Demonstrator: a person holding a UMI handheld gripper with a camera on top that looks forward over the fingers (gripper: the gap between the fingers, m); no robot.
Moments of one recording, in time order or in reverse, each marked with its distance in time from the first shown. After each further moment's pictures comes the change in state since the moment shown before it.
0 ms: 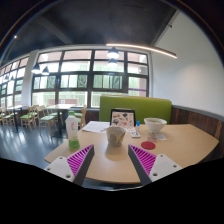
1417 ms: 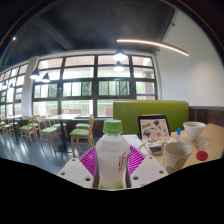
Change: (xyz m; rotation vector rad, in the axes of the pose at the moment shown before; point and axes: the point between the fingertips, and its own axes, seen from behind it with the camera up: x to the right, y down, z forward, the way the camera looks) arm -0.189 -0.026 0.262 0.102 -0.040 0.057
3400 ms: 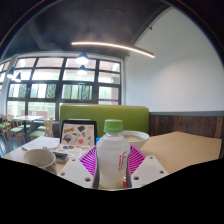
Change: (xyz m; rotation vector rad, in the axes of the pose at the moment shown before) arm 0.402 0.005 -0.103 0.051 0.337 -0.031
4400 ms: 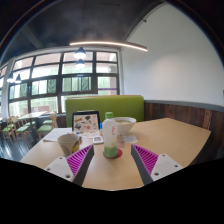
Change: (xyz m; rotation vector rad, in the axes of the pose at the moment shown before) arm 0.005 -0.006 -0.174 -0.143 0.003 0.057
